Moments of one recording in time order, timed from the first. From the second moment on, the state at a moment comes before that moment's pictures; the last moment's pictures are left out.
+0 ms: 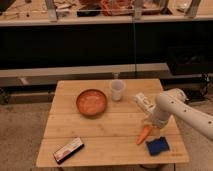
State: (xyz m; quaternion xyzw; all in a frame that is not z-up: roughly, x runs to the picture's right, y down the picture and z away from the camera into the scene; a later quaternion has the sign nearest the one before) arm 0.262 0.238 0.806 -0.35 -0.17 -0.27 0.88
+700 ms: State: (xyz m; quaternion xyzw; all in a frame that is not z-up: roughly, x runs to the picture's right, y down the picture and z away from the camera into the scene) arm 0.260 0.240 0.828 -0.36 -0.15 -0.27 0.88
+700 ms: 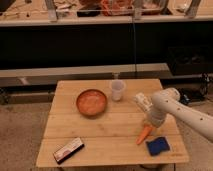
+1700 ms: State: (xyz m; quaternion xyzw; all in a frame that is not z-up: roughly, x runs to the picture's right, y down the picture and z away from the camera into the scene) arm 0.249 0.250 0.835 -0.37 -0.14 -0.27 0.88
